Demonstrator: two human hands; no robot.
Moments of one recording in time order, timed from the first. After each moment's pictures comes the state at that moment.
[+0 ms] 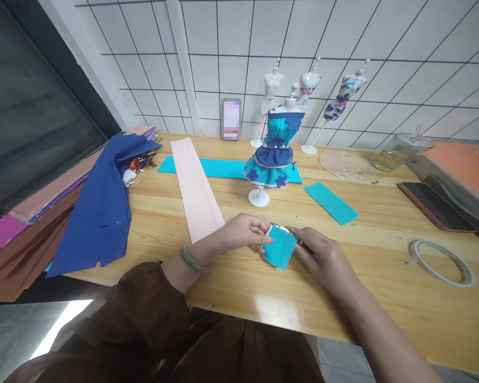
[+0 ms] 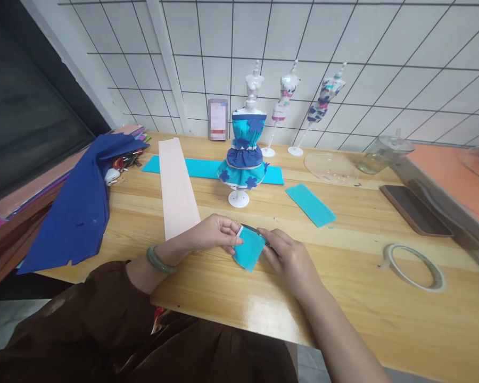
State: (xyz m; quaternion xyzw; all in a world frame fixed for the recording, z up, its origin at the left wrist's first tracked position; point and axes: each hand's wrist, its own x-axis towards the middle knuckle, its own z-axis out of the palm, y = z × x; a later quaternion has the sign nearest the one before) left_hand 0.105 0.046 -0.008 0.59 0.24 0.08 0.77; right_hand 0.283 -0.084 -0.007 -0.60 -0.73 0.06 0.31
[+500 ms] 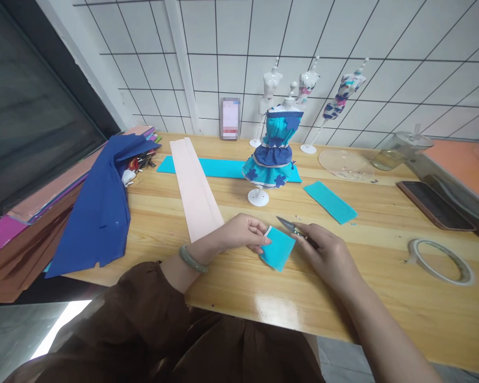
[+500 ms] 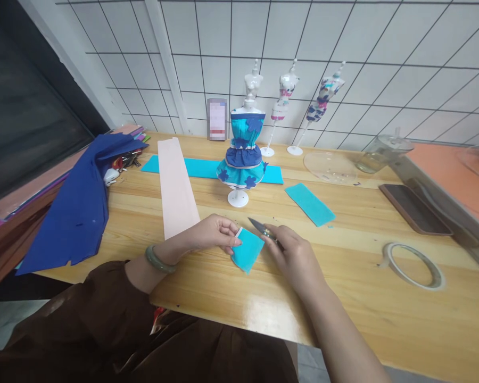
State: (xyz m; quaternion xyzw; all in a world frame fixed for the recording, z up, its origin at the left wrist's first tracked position) left_hand 0.103 0.048 -0.009 0.60 0.25 0.06 0.76; right_hand 0.287 -0.082 -0.002 -0.66 -0.67 0.05 0.32
